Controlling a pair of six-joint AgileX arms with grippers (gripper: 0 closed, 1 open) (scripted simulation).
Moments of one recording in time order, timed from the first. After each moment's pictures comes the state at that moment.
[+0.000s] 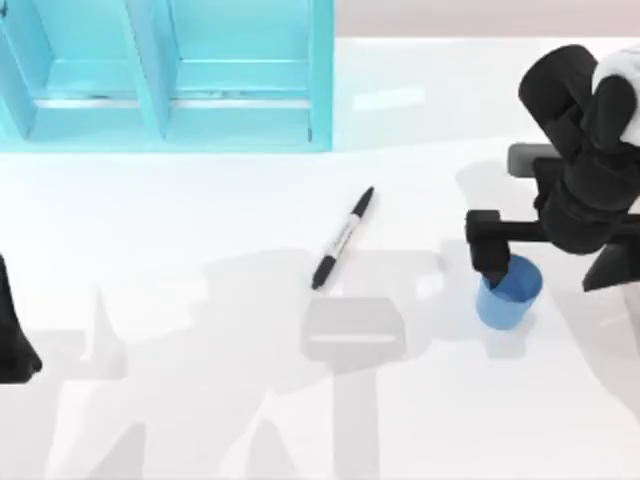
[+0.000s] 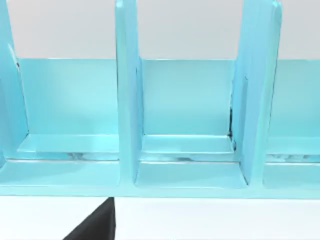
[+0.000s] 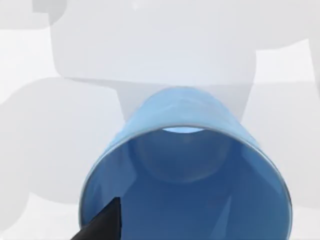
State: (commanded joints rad) left arm 0.00 0.00 0.00 0.00 0.00 0.00; right arm 0.35 1.89 1.29 -0.90 -0.03 0.37
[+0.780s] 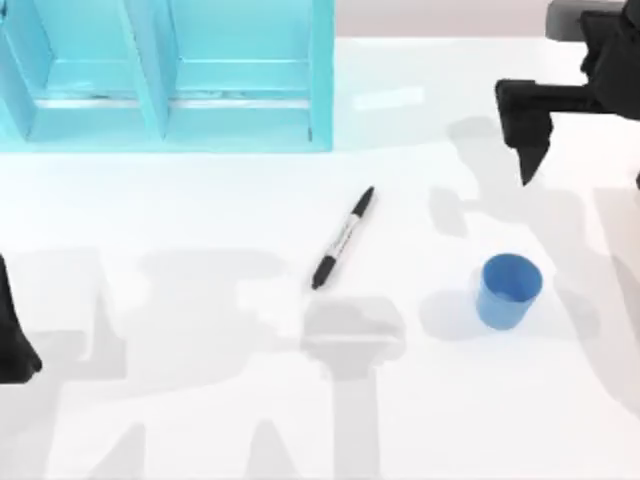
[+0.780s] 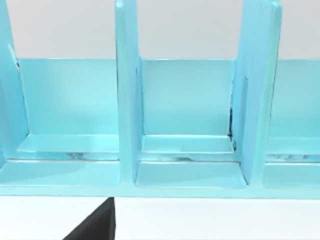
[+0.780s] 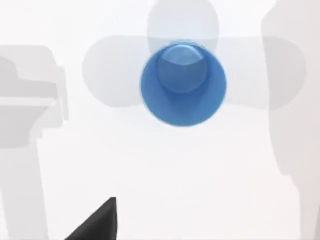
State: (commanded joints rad) left arm 0.00 0.00 0.00 0.00 0.00 0.00; right arm 0.35 1.85 1.83 -1.48 -0.03 0.37
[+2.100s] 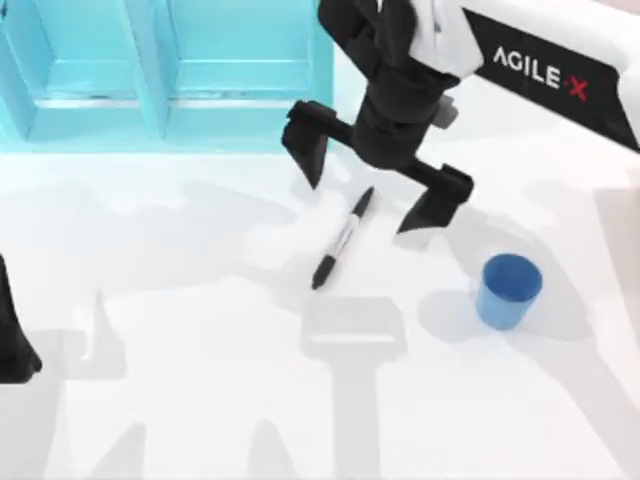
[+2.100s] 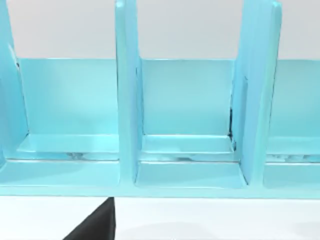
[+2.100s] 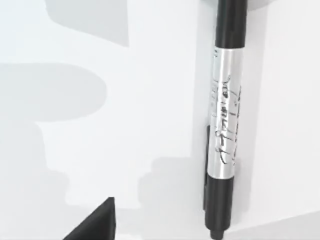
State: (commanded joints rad) left arm 0.00 0.00 0.00 0.00 0.00 0.00; right arm 0.58 2.37 2.12 -1.14 -0.10 1.06
